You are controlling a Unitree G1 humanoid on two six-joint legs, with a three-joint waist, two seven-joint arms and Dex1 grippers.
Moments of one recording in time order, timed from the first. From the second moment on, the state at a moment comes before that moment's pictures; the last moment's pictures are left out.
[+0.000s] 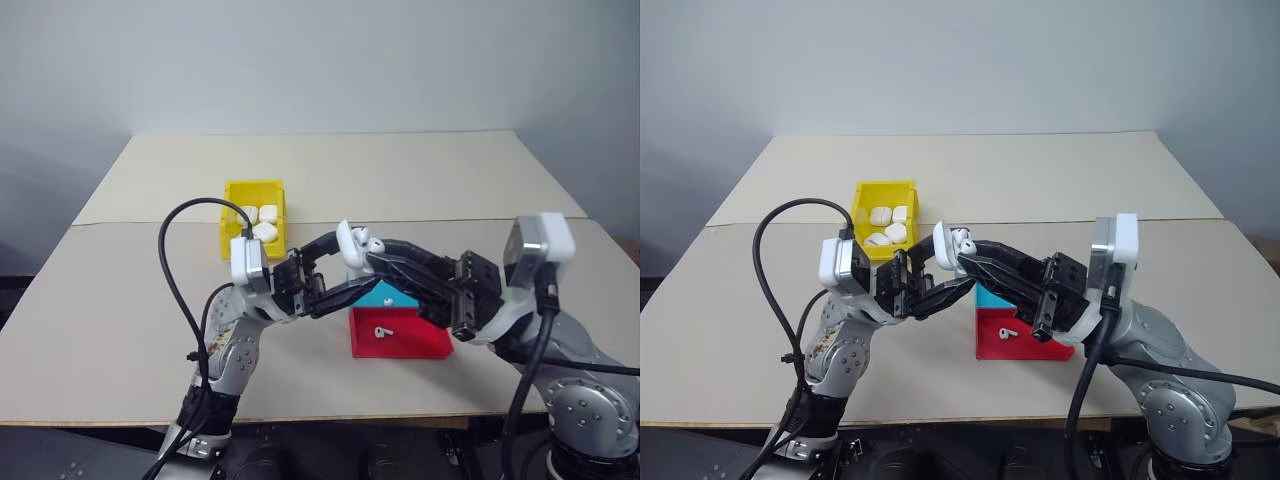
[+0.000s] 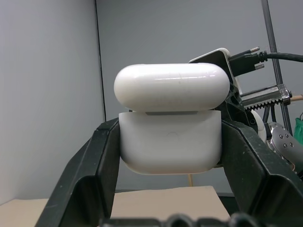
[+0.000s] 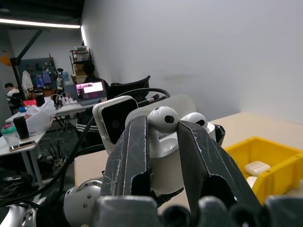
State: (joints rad) left arm -0.41 0.14 -0.12 -0.11 -0.68 -0.08 -1.10; right arm -0.25 -0.48 -0.20 -0.74 1.04 0.63 0.62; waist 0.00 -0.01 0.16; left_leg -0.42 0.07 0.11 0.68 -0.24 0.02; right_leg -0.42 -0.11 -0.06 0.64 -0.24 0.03
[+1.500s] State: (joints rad) left arm -0.49 0.14 -0.16 0.10 -0.48 -0.19 -1.22; right arm -0.72 -0.87 0.05 -0.53 0.81 0.73 0.93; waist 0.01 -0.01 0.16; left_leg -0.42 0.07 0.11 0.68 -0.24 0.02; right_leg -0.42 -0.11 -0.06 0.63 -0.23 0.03
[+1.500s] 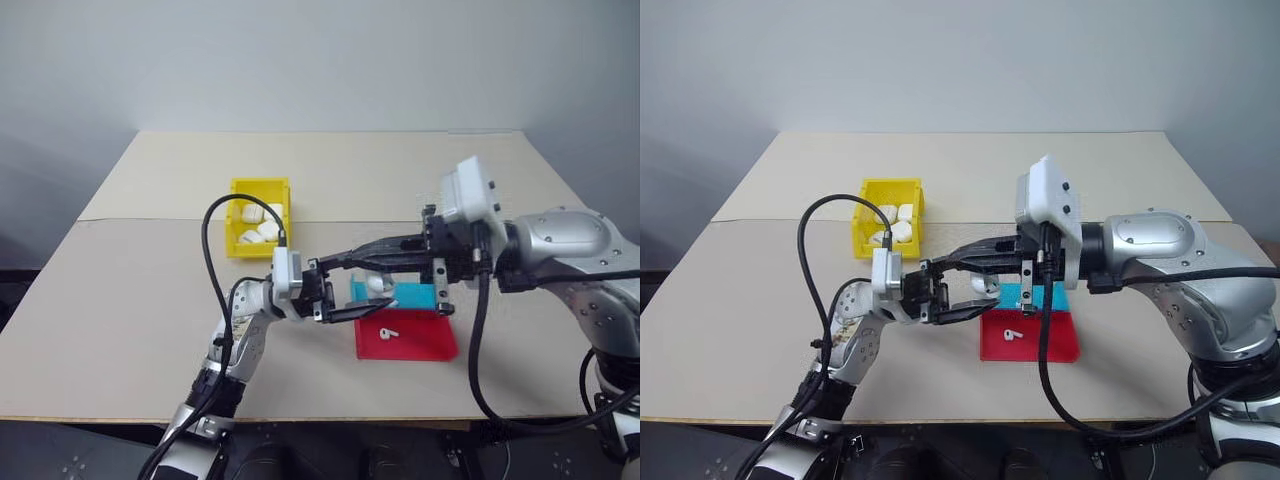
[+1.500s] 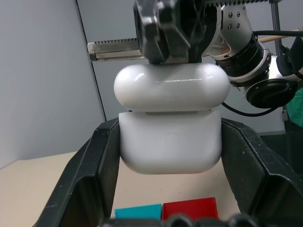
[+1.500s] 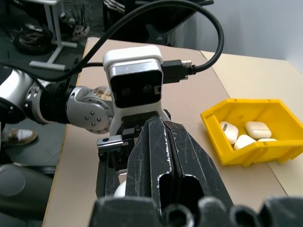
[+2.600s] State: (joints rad) left arm -0.63 0.25 0.04 0.15 0.13 0.00 -0.30; right arm -0.45 -0.82 -0.25 -0.56 0.83 0.71 0.78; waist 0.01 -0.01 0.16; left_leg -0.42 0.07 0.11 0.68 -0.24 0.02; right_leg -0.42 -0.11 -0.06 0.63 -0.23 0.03
